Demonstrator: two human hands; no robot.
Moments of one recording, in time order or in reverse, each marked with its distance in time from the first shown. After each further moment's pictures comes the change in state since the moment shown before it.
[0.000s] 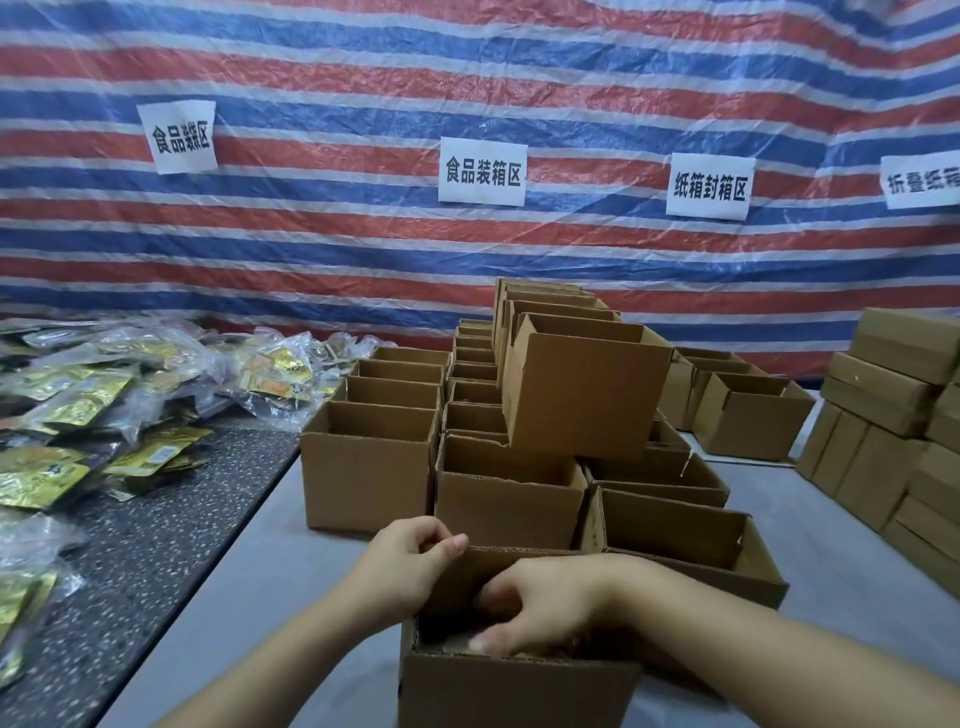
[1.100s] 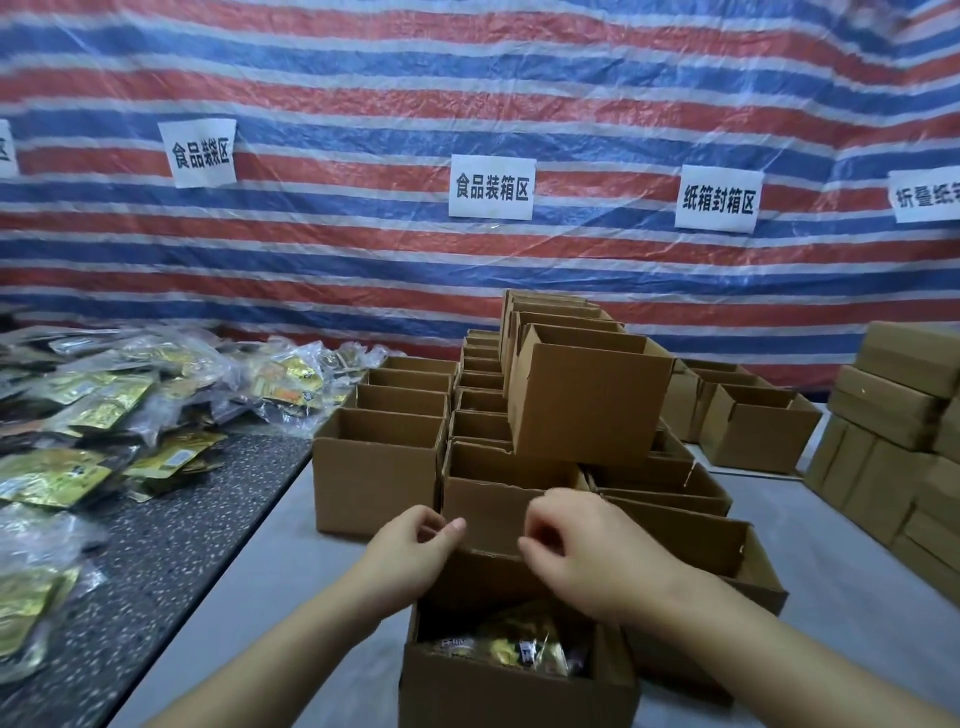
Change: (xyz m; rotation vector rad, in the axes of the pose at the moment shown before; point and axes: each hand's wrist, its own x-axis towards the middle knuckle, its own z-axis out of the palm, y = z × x) left_hand -0.006 0.014 -0.006 -0.120 0.034 -0.134; right_hand -0.048 -0.004 0.003 -0.085 0.762 0.001
